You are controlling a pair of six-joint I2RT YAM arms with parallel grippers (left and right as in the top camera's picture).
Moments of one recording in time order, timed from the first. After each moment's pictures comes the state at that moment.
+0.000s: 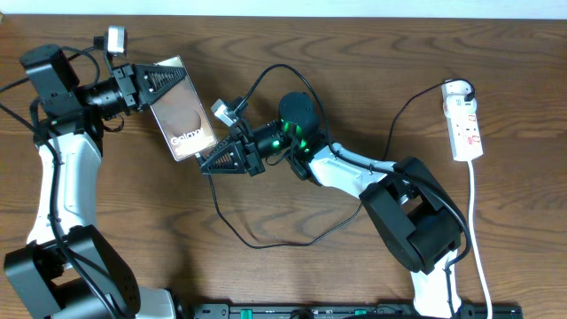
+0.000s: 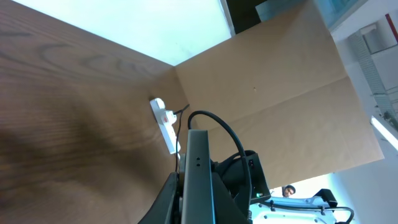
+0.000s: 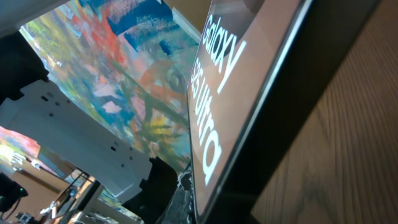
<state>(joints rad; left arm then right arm) 0.34 1.62 1.20 -0.06 1.48 -0.62 0.69 2.10 1.25 0.96 -1.34 0.86</state>
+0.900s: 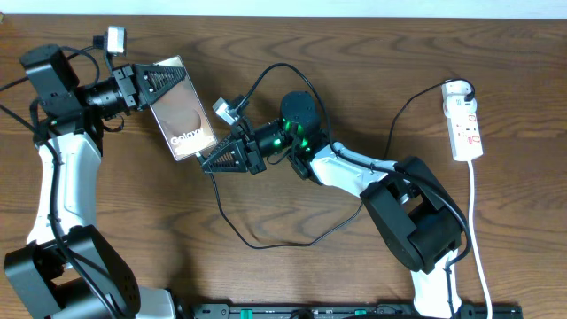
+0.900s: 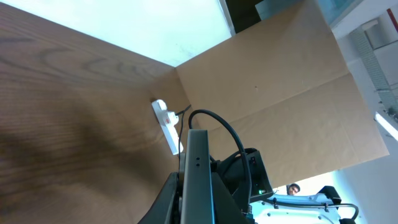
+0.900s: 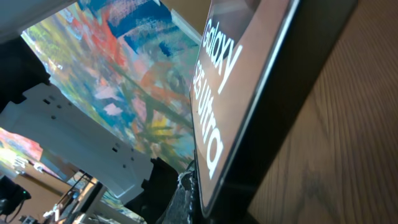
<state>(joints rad) 0.34 1.62 1.20 -0.06 1.48 -0.59 0.68 2.10 1.25 0.97 -1.34 0.89</state>
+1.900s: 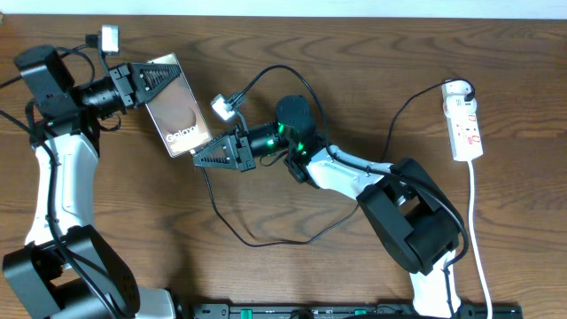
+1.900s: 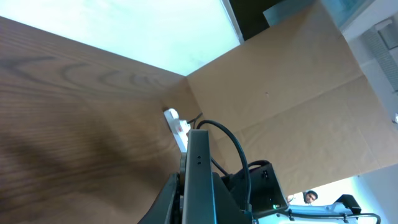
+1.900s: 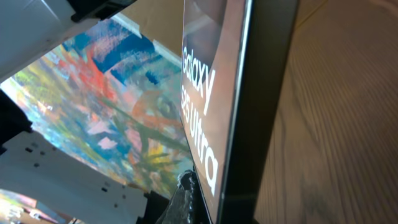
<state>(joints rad) 0.36 1.62 1.20 -0.04 1.45 -0.56 0.71 2.10 1.25 0.97 -1.18 0.98</state>
